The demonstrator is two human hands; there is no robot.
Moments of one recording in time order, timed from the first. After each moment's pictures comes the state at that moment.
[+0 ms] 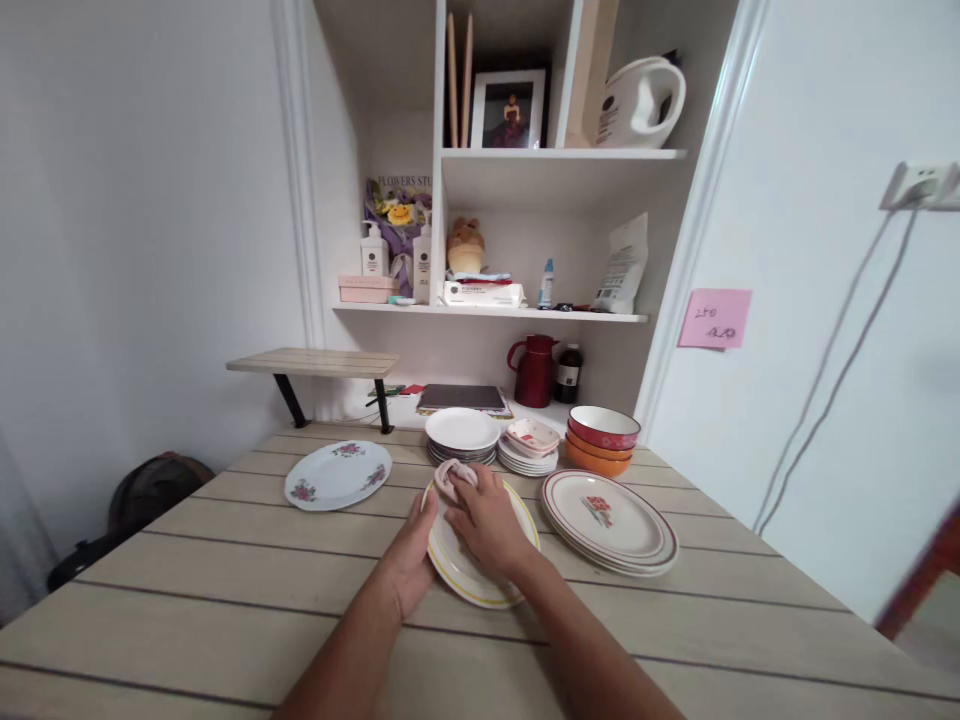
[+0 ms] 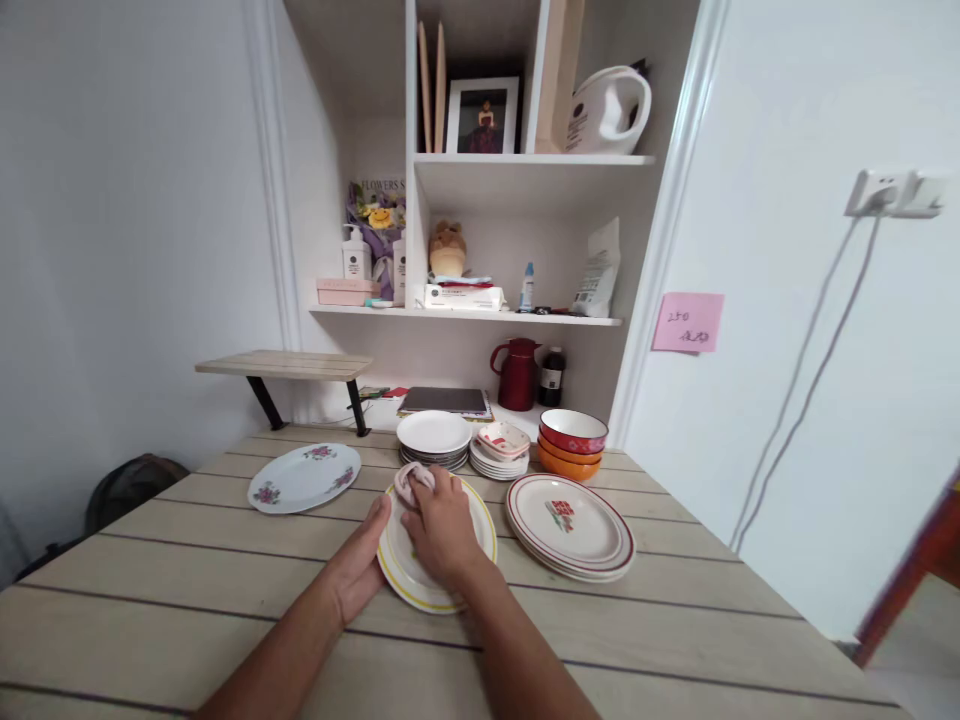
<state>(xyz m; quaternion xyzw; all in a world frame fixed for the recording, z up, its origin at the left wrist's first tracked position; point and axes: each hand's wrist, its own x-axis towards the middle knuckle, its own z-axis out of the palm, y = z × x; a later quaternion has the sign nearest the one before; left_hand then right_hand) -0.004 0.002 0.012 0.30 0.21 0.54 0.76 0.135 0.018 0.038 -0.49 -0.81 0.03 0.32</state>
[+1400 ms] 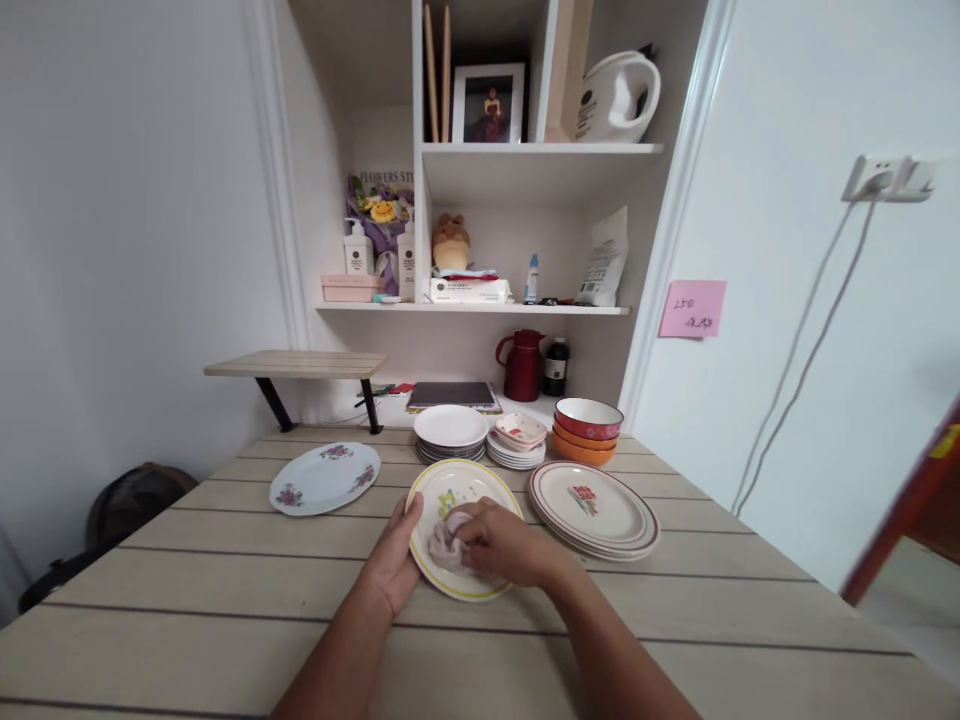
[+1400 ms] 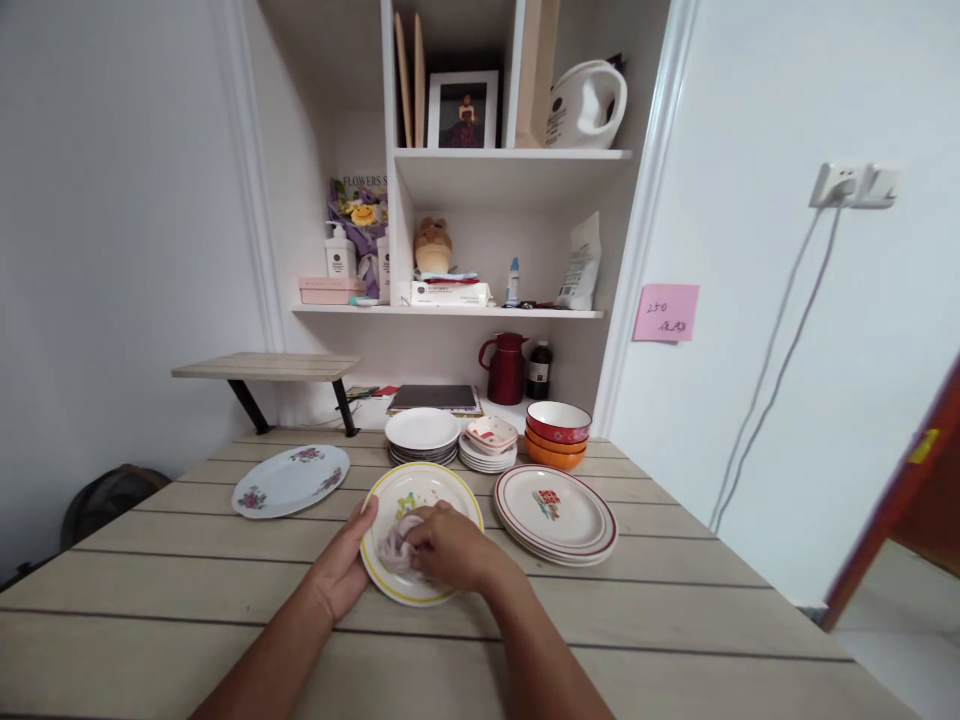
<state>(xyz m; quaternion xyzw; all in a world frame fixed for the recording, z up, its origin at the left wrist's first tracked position) -0.009 0.002 0.013 0.30 0.27 0.56 0.73 0.171 0.000 0.048 -0.33 -0.91 0.15 0.18</state>
